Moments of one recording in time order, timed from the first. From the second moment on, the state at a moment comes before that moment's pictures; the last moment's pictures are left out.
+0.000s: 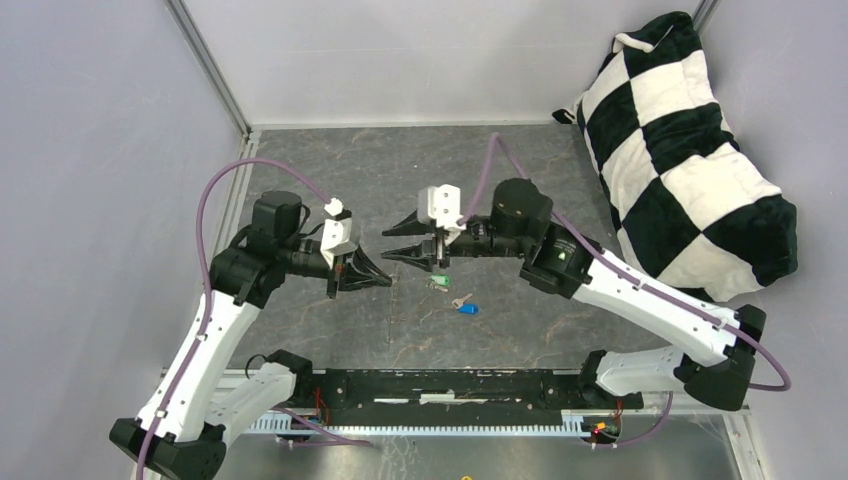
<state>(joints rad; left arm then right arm) -0.35 0.87 1.04 -0.80 1.18 0.54 1.03 1.23 1.25 0.02 -0.50 -0.22</state>
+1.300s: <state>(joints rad) -0.36 0.93 1.13 -1.00 1.10 0.77 1.02 1.41 1.44 -0.46 -0.62 -0.36</state>
